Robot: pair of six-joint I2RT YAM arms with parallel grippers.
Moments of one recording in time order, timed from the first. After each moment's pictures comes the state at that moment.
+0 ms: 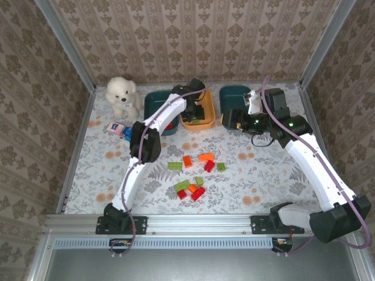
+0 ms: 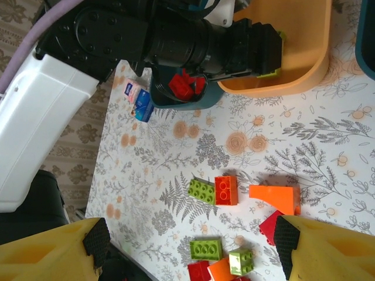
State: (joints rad) left arm -0.62 2.55 2.47 -1.15 0.05 -0.58; right arm 0.28 1.22 1.29 -0.76 -0.48 0.53
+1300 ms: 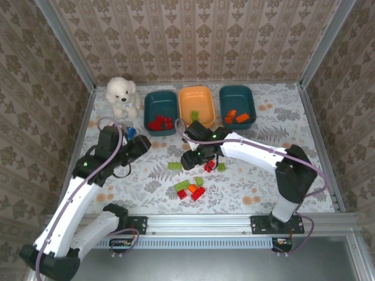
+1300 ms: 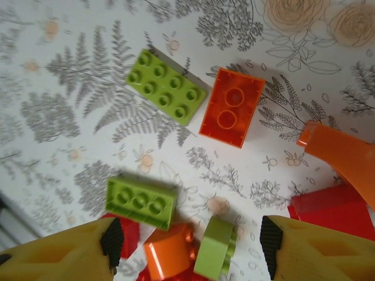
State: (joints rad) left arm -0.42 0.79 0.91 -0.85 0.10 -0.86; right arm 0.82 1.74 1.32 -0.76 -0.15 0.37
